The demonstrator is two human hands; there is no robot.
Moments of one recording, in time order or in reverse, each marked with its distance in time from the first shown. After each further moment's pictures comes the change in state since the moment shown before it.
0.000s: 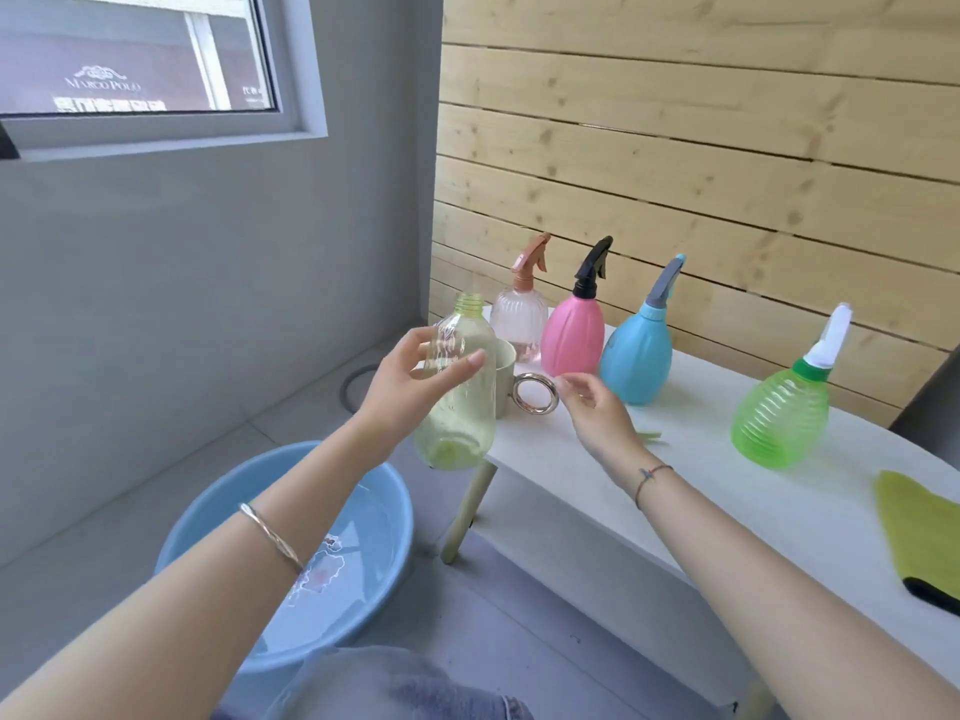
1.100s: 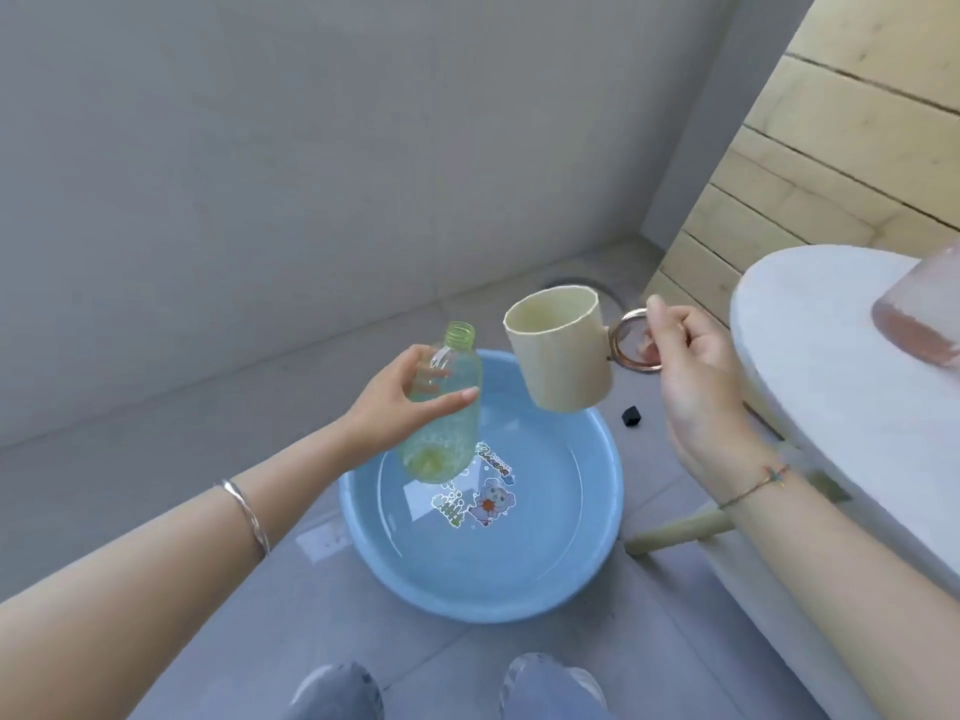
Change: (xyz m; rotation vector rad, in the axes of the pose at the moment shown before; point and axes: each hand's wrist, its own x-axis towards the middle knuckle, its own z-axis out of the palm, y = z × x) left_hand -0.021 -0.218 -0.240 0.194 0.247 -0.312; right_hand 0.023 -0.041 0.274 0.356 -0.245 -0.129
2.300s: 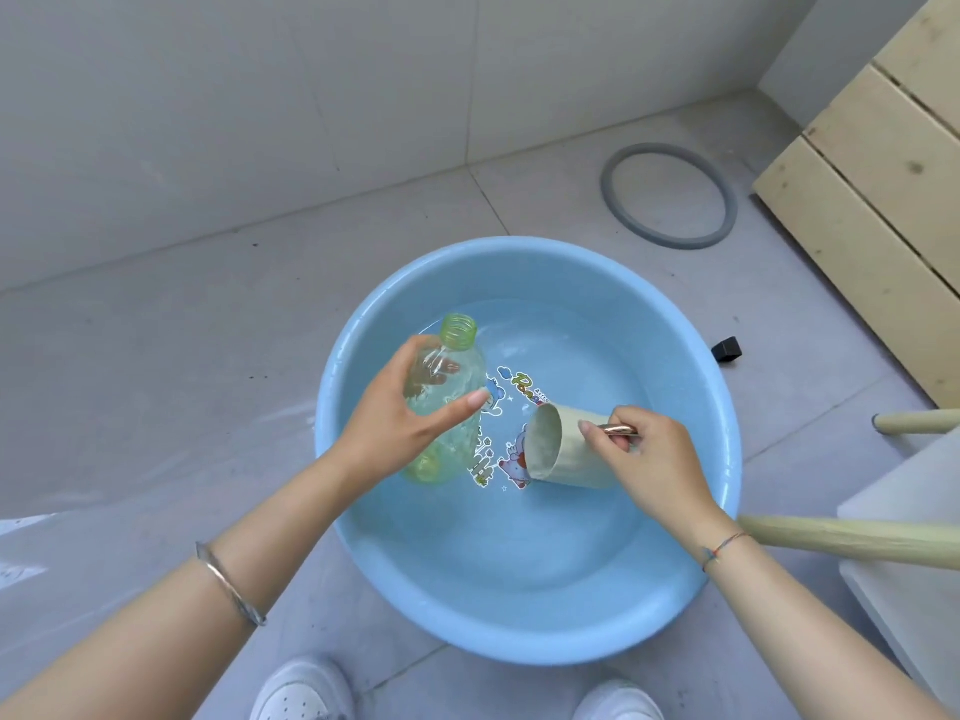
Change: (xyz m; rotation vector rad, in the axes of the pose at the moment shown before) left_hand 0.038 -0.163 0.043 -0.002 0.108 -0.056; right_hand -0.014 0.249 0.043 -0.663 -0.430 0.087
